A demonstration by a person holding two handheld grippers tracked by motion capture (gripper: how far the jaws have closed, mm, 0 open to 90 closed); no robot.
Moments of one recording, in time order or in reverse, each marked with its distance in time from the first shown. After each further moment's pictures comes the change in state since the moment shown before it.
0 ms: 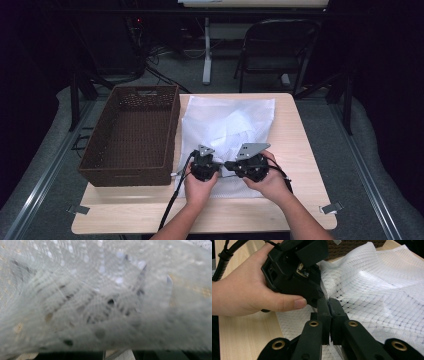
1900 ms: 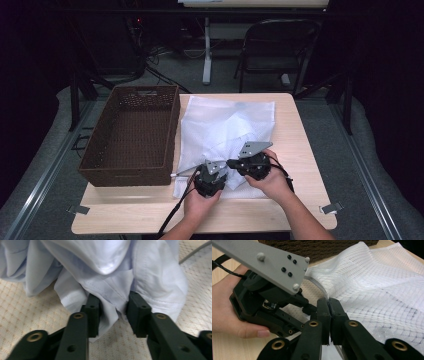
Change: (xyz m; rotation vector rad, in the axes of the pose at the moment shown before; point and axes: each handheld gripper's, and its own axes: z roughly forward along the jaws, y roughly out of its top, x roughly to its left) left arm -0.023 -0.040 -0.001 0.092 0.036 0.166; right arm -0.007 -0.004 -0.001 -0.003 -0.024 0.023
